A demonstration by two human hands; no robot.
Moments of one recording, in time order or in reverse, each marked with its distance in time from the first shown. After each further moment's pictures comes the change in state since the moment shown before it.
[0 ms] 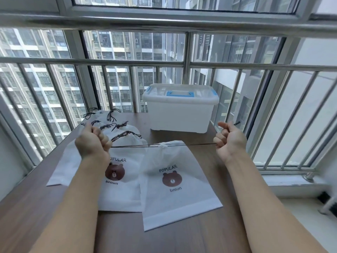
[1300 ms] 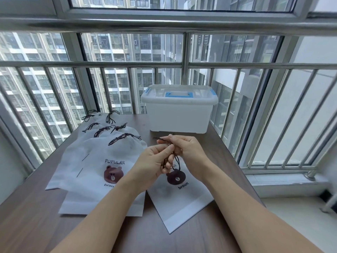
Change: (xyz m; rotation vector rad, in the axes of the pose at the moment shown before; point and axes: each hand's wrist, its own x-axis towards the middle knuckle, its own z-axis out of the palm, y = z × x) left_hand -0.083 -0.063 0.041 0.351 -0.811 -0.362; right_hand -0.057 0.064 0.037 -0.611 -0.635 0.009
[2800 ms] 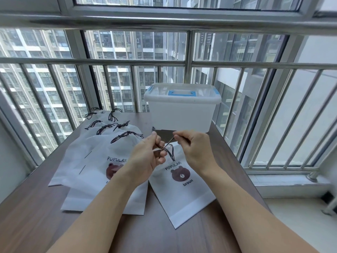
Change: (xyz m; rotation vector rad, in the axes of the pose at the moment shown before) left_hand 0.006 0.014 -0.014 -0.212 0.191 -0.020; right_hand 0.005 0.005 -0.009 -0.790 0.323 -0.487
